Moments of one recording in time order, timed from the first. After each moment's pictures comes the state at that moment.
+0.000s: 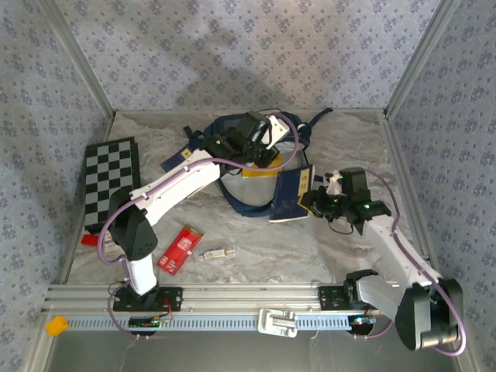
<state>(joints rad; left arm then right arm) -0.84 1.81 1.77 -0.63 -0.11 0.10 0.21 1.06 0.66 -0.40 -0.63 0.80</state>
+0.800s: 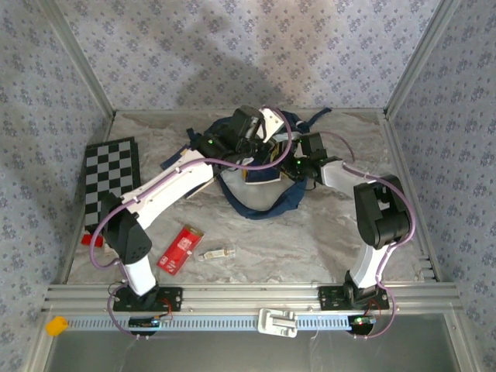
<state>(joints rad) -0.82 1.76 1.75 -0.55 -0.09 0.08 0.32 1.78 1.11 -0.14 -0.40 0.76</state>
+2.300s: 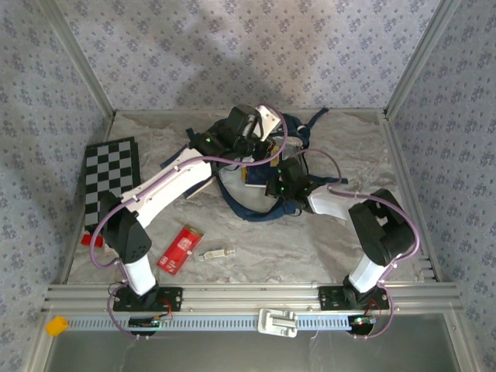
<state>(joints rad) -0.80 1.76 1.75 -0.56 -0.02 0.01 0.56 1.68 0.86 0.04 -0.04 0.72</state>
